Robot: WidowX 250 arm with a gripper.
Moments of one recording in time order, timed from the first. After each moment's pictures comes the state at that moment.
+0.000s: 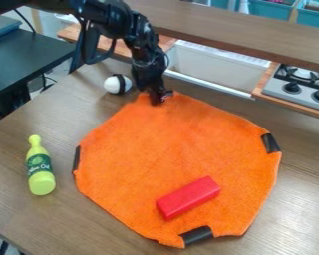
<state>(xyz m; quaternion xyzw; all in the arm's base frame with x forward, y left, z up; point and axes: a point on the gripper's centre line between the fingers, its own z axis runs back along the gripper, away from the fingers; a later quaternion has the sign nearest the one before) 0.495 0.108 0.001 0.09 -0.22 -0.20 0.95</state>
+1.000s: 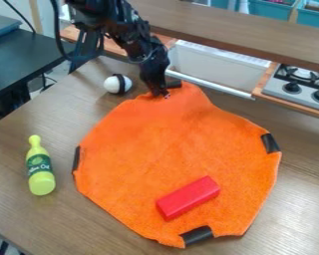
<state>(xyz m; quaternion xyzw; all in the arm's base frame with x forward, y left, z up) 0.460 0.070 0.041 0.05 -0.29 -0.26 0.92</state>
